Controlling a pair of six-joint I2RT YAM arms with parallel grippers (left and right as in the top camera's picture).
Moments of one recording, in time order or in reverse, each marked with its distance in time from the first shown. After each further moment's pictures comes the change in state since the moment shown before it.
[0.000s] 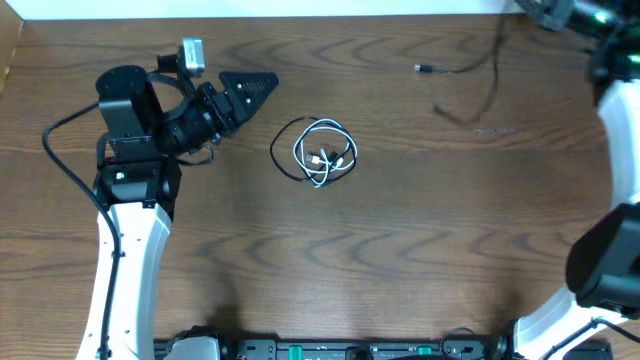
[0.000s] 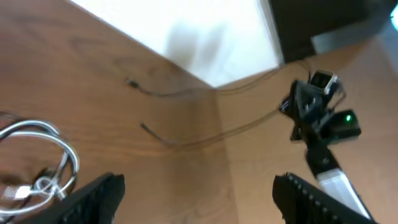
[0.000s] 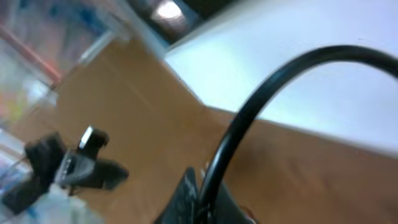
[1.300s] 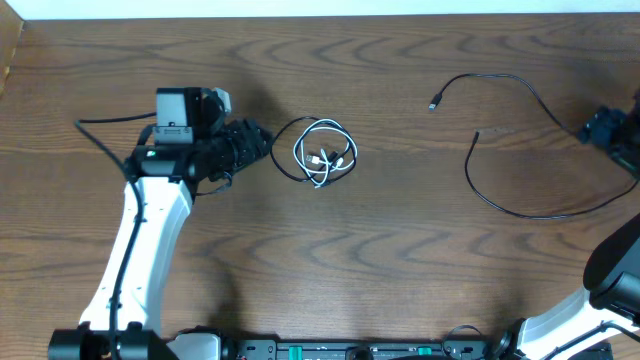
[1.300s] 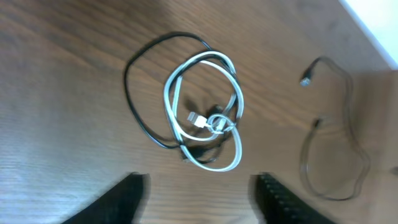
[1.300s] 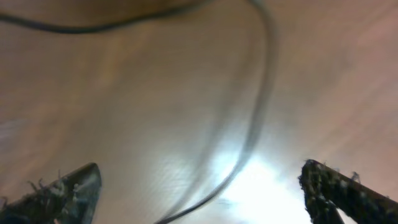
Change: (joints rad) left arm -0.101 0.132 0.000 -0.454 -0.486 0.303; right arm -0.179 0.000 -0.071 -1.148 1.421 -0.326
